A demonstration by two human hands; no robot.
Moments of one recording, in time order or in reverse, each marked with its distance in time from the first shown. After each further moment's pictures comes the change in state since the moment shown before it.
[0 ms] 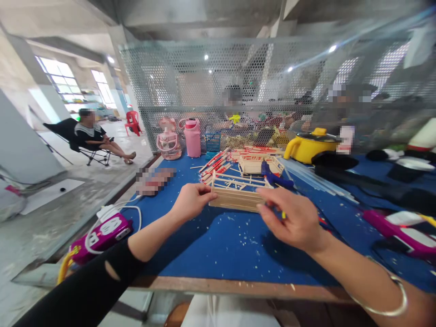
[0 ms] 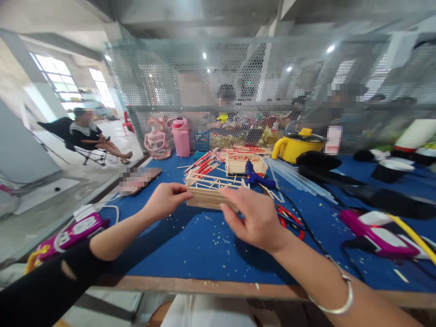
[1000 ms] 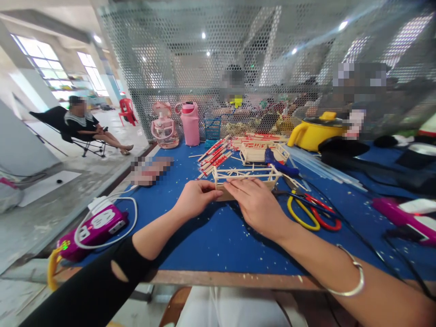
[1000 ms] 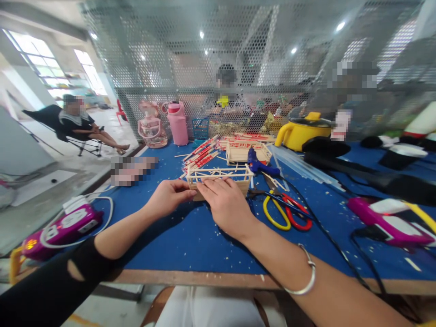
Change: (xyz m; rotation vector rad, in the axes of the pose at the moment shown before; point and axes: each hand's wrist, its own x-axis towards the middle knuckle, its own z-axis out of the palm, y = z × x) left_hand -0.006 -0.020 0.017 -0.129 -0.103 -0.018; right_hand 0.000 -0.016 0.057 -0.104 -0.395 0.069
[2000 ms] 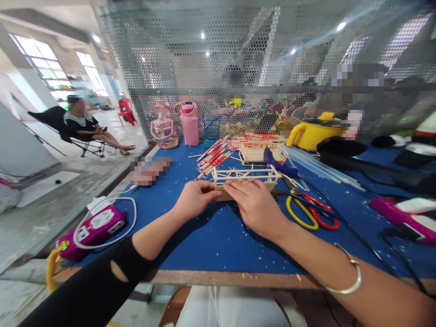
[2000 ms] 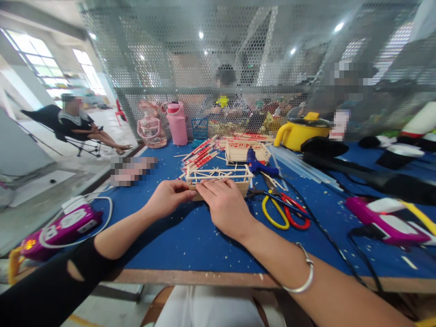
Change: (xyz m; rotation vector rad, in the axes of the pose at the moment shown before) left_hand 0.000 -0.003 0.002 -0.039 -0.002 0.000; right_hand -0.003 -0.001 0.002 0.032 -0.006 0.015
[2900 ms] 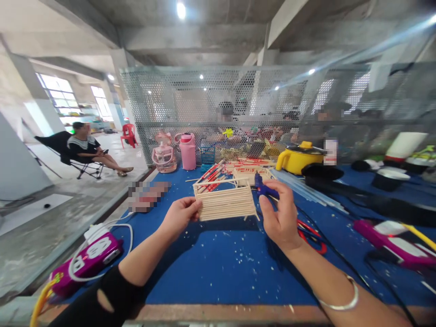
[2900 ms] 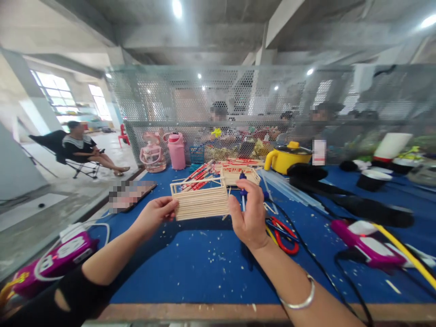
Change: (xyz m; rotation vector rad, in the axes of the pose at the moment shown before) left_hand 0.002 0.016 -0.019 -0.294 0.100 -0.076; right_hand -0.010 0.041 -0.025 0.212 0.745 0.245
